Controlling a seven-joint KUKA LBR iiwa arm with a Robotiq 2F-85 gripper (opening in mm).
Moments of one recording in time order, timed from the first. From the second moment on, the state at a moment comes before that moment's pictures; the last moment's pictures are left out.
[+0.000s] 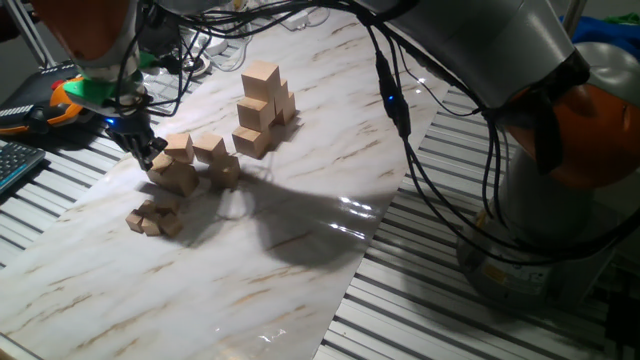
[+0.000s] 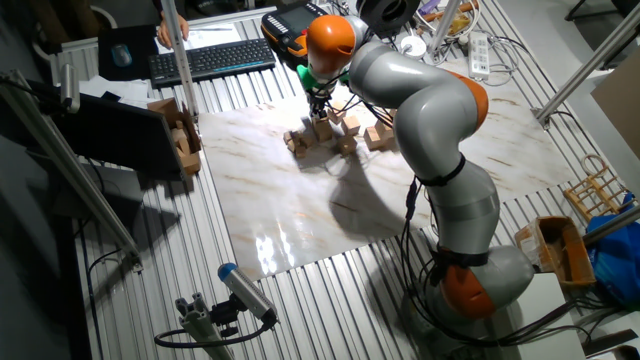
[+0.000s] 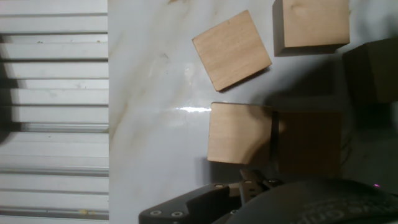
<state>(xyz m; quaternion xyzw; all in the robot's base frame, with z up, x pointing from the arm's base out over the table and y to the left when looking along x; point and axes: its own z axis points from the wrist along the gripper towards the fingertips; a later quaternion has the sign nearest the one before) 0.715 0.155 0.083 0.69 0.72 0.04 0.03</state>
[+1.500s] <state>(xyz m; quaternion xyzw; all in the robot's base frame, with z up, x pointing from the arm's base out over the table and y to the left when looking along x) 0.725 0.159 0.056 0.69 0.72 0.04 0.05</state>
